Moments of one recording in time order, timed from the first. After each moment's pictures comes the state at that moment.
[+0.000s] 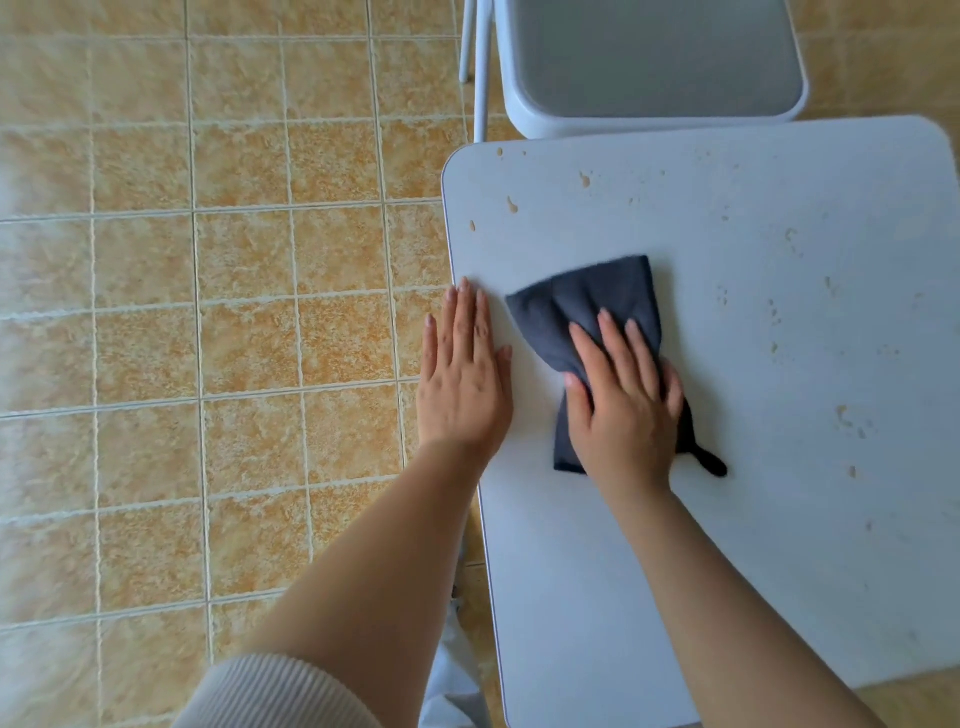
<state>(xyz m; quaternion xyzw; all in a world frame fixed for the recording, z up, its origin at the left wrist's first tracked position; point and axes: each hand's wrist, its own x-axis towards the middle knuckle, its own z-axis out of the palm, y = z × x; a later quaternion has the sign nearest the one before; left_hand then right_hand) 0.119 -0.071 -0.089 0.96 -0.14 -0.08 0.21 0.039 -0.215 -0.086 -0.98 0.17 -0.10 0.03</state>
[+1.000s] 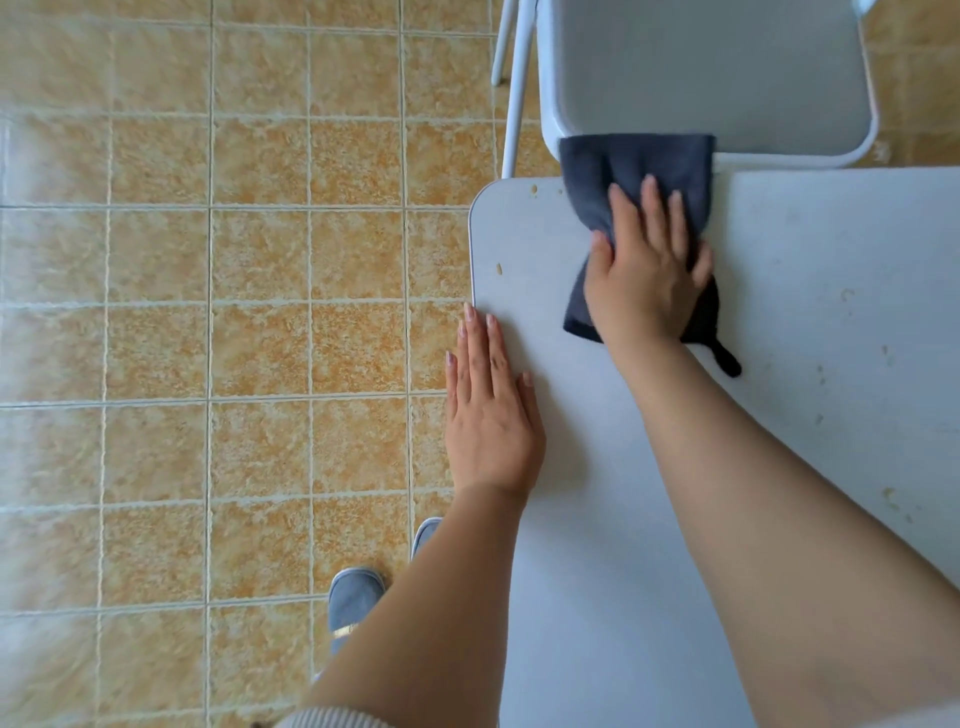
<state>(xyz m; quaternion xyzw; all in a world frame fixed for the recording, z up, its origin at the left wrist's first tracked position) 0.136 -0.098 -0.099 0.95 -0.03 -0.07 0.29 0.229 -0.250 -0.090 -0.96 0.24 -0.08 0.08</state>
